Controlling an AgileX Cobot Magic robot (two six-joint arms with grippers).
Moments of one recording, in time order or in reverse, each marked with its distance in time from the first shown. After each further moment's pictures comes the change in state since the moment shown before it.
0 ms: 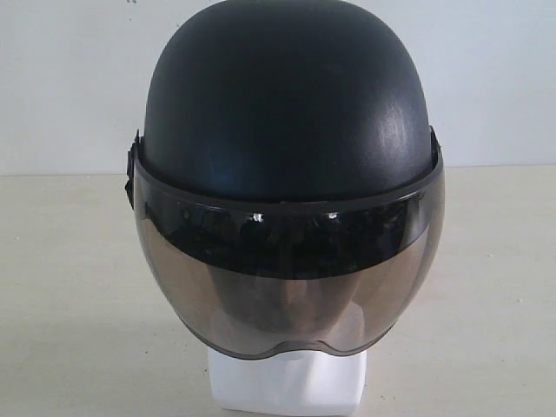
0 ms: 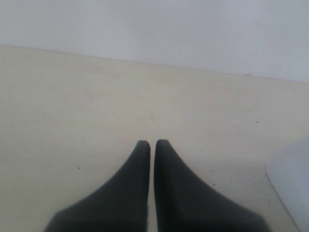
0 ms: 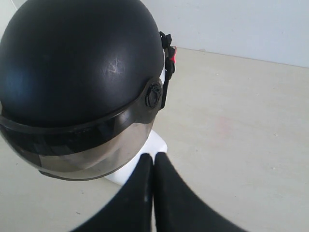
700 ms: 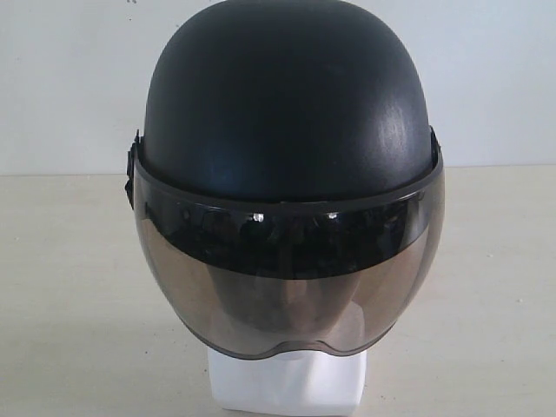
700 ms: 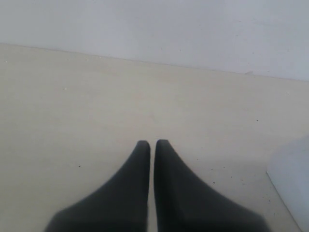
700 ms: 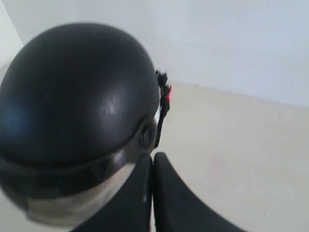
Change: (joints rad) left arm 0.000 0.000 0.000 0.000 0.006 0.000; right arm -0.011 -0.005 0.033 0.003 -0.165 -0.043
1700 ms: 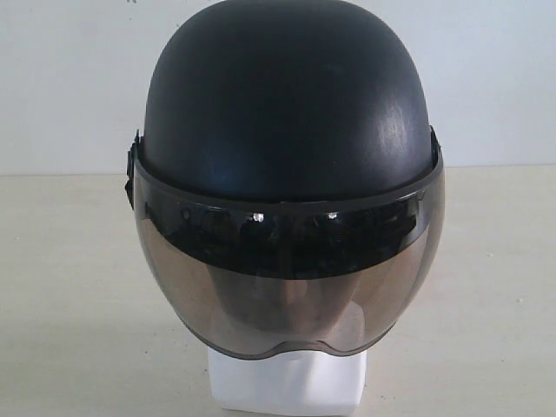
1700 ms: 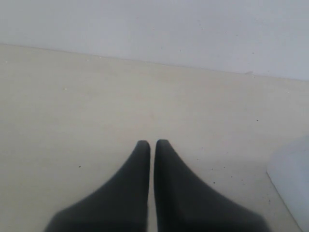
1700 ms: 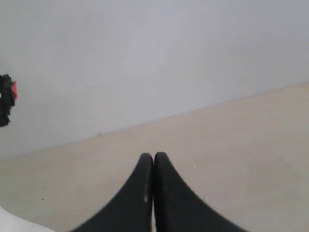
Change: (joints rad) left arm 0.000 0.000 0.000 0.000 0.002 0.000; right arm -0.316 -0.616 1.114 0.184 -0.856 -0.032
